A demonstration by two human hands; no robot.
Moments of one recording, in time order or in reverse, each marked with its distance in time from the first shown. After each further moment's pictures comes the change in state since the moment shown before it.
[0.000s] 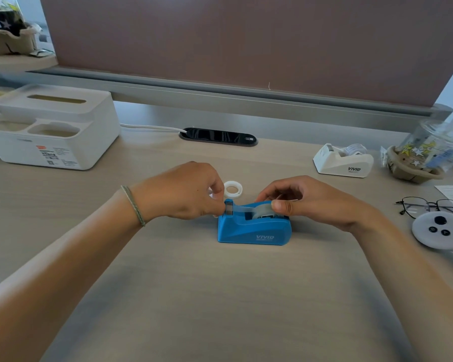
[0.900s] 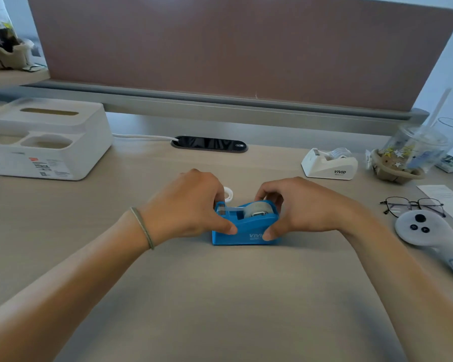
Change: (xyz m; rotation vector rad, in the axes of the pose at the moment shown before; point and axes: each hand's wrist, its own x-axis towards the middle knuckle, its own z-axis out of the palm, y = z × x) left_hand -0.002 0.019 0.016 0.090 0.165 -0.019; right_hand -0.012 -0.035 0.004 -0.505 0.075 0.127
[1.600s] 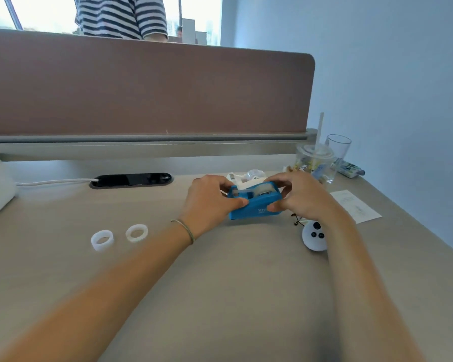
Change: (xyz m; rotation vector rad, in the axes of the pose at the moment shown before) left_hand 0.122 0.144 0.053 -0.555 0.310 0.088; right_hand -0.055 0.155 -0.068 0.150 0.486 0.232
